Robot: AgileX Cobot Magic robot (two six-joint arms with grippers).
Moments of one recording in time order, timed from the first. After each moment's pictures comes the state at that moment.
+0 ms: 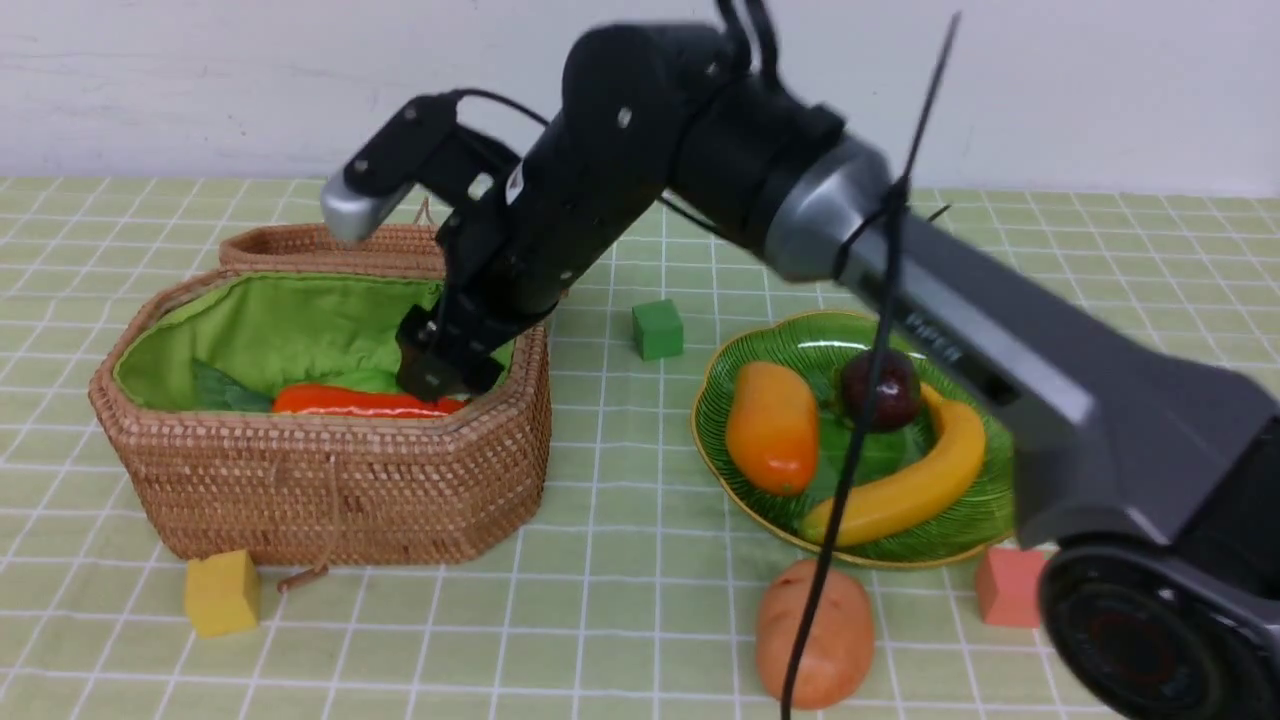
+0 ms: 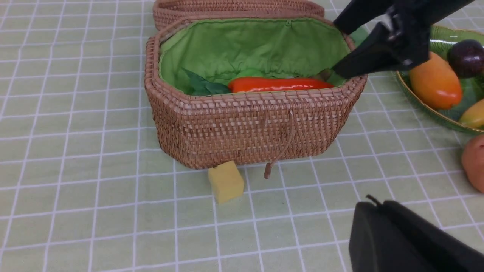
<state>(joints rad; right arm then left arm) 0.70 2.33 -2.49 0.30 1.15 -0.51 -0.21 0.43 -0.86 0.00 0.98 -0.10</state>
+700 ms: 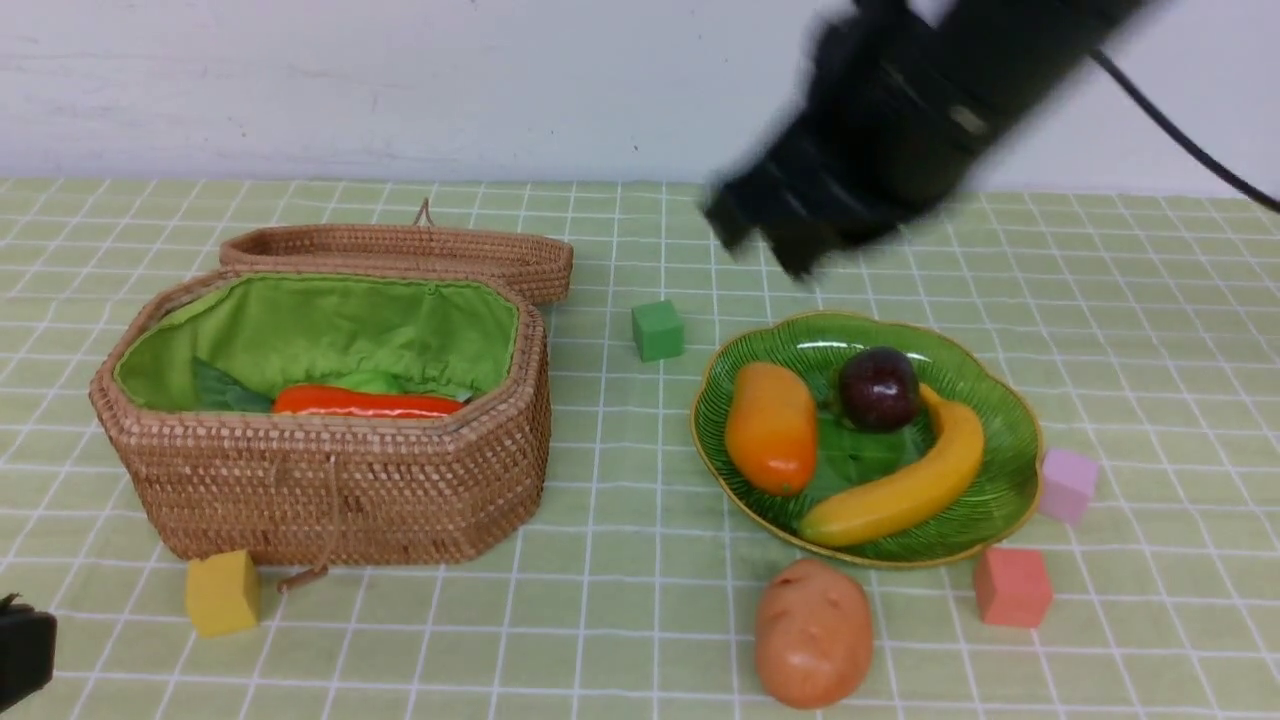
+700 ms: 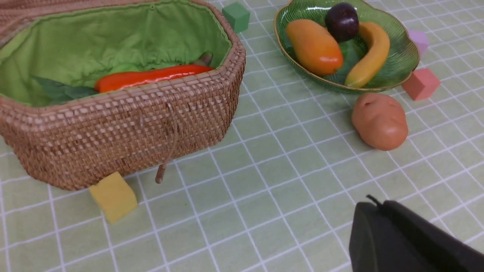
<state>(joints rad) 0.70 1.58 -1.77 -0.04 1.25 0.18 -0.21 0.43 -0.77 -0.33 0.94 0.20</state>
